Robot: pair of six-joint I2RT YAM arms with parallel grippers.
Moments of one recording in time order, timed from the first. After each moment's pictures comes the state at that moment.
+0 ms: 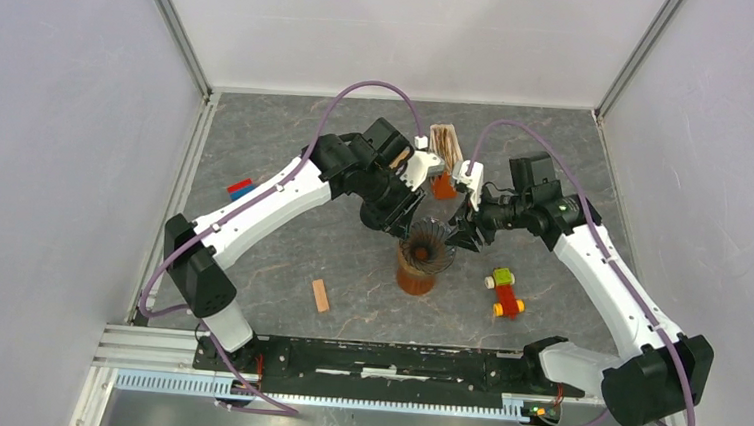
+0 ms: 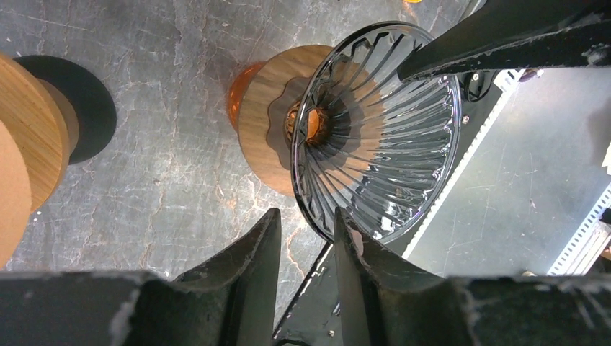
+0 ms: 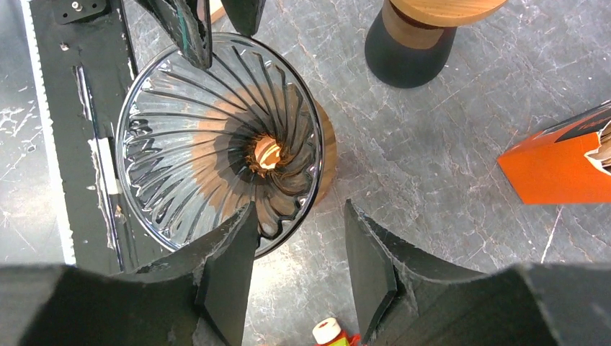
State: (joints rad) left arm -0.81 1.66 1.68 -1.04 0.38 0.00; right arm 0.35 1.18 1.07 -0.75 -0.79 -0.60
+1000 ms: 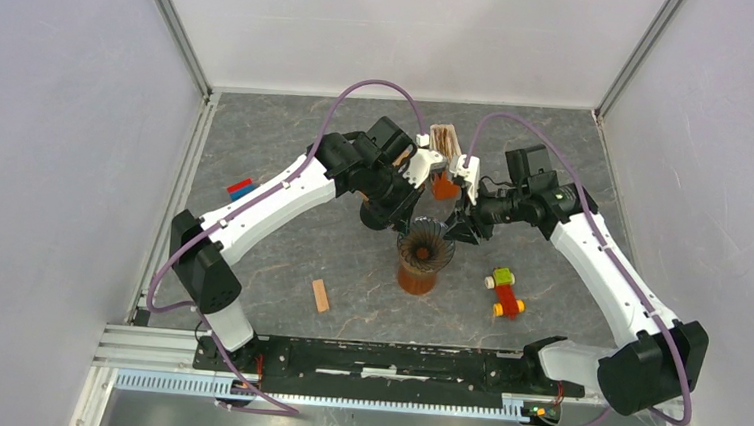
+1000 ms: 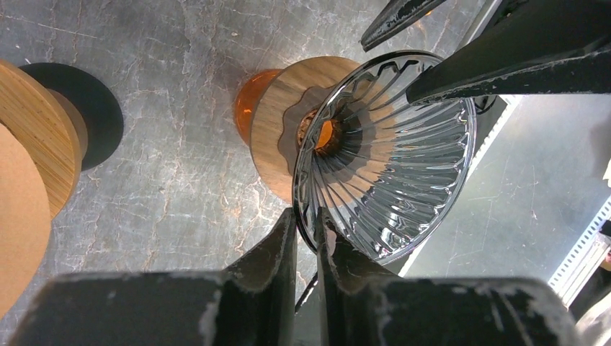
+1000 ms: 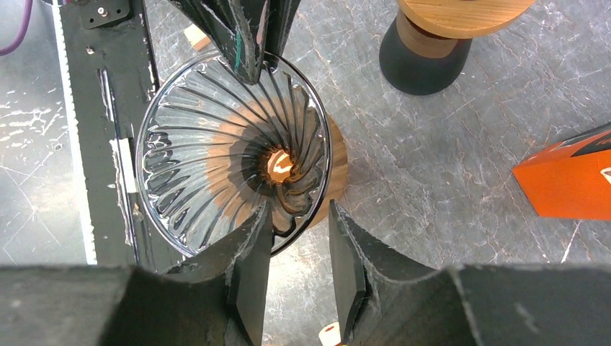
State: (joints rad) left arm -0.81 1.69 1.69 -1.01 0.38 -0.02; right arm 0.35 1.25 1.15 -0.82 -0.82 -0.62
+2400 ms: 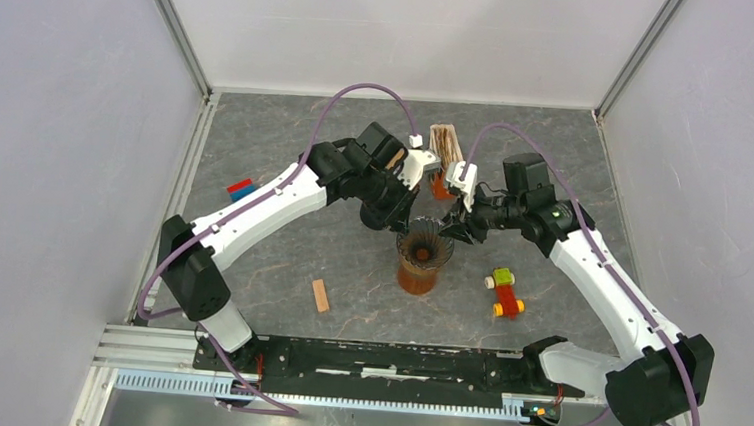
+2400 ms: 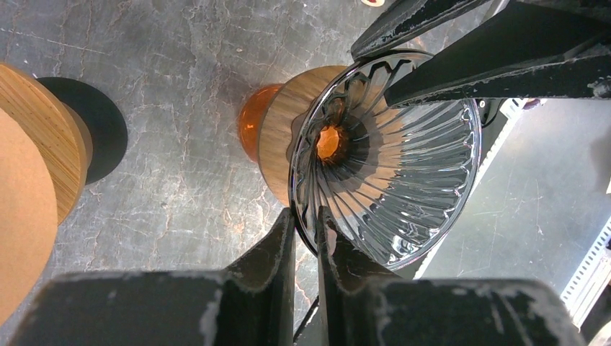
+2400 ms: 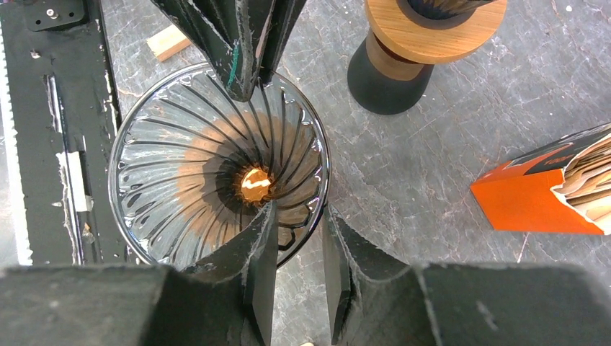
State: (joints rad) left arm -0.80 1.63 1.56 -0.88 0.38 -0.03; right arm 0.41 1.18 1.03 -0.63 -0.75 -0.59
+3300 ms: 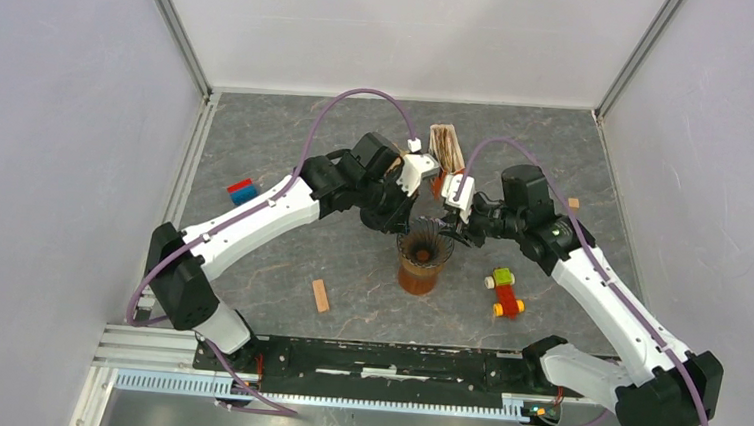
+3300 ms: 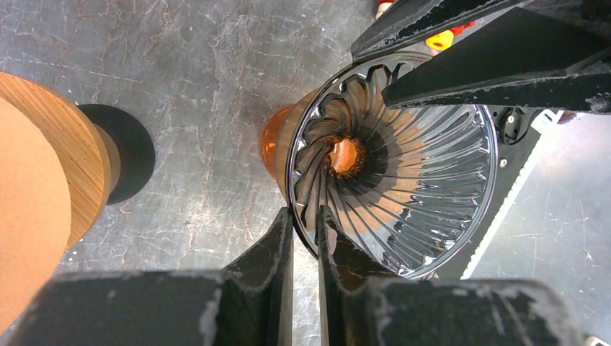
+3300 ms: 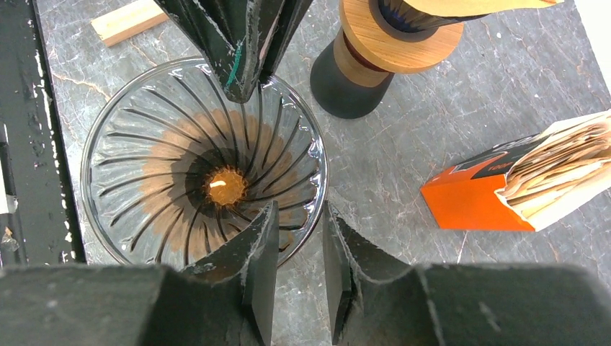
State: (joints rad) left arm -0.82 1.56 1.43 -0.73 0.33 -0.01; right arm 0.47 1.09 0.94 -0.51 -0.62 -0.64
